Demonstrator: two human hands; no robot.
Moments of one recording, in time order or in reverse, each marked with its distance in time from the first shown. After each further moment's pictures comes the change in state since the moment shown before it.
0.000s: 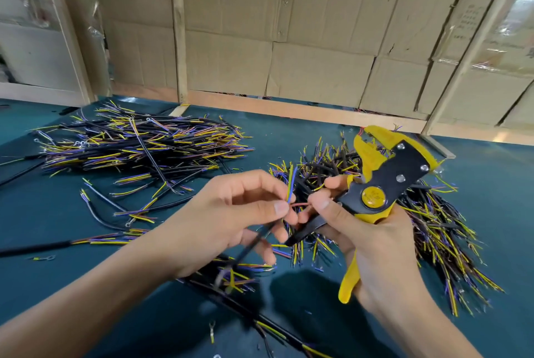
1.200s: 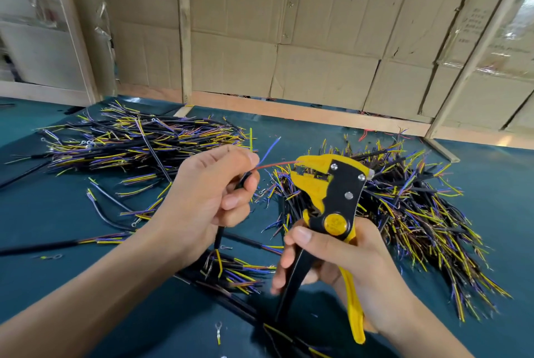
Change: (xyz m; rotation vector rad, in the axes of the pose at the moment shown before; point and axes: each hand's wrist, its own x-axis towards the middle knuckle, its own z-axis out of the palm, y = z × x) left_hand 0.003 0.023 0.004 -0.147 0.461 0.099; right_hand -0.011 -0.002 0.005 0.035 -0.395 0.410
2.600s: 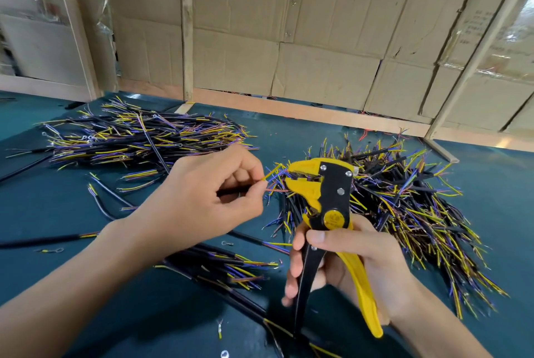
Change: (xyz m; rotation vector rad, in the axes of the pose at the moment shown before) left_hand 0.005 -0.012 -0.034 0.999 -0.116 0.809; right_hand 0.003 -0.010 -0.009 0.021 -0.127 0.201
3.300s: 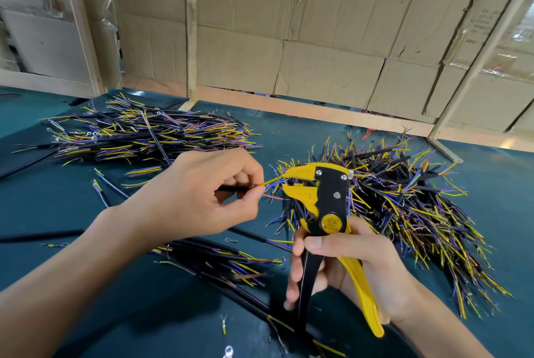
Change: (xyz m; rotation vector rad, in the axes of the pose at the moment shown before) left_hand 0.002 -0.002 -0.017 0.159 -0.130 0.120; right_hand 0.003 0.005 0.001 -0.039 0.009 0.036
